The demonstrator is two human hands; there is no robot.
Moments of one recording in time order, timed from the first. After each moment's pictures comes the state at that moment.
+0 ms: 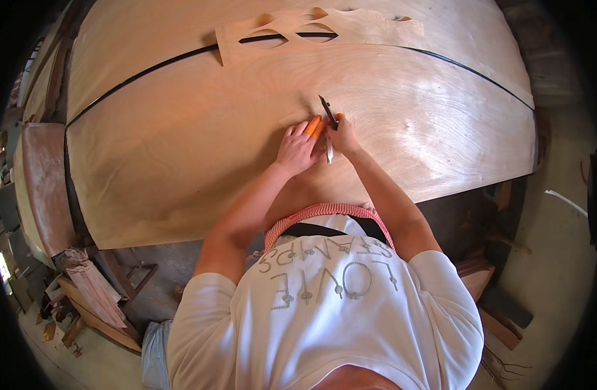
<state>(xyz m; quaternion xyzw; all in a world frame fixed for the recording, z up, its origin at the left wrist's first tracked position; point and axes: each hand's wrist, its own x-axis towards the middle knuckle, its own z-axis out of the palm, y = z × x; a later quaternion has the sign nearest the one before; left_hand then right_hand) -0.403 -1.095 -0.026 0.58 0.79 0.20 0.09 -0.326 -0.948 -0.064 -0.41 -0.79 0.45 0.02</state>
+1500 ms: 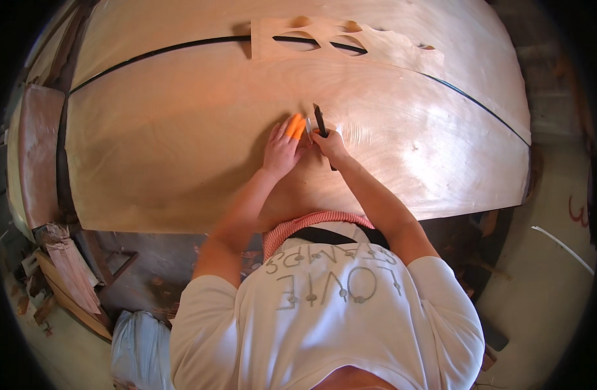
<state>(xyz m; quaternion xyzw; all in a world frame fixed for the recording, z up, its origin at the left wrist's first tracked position) -0.441 -1.153 -0.036 0.47 0.85 0.25 0.03 -0.374 -1.004 -0.052 -0.39 -0.67 0.63 -0.06</state>
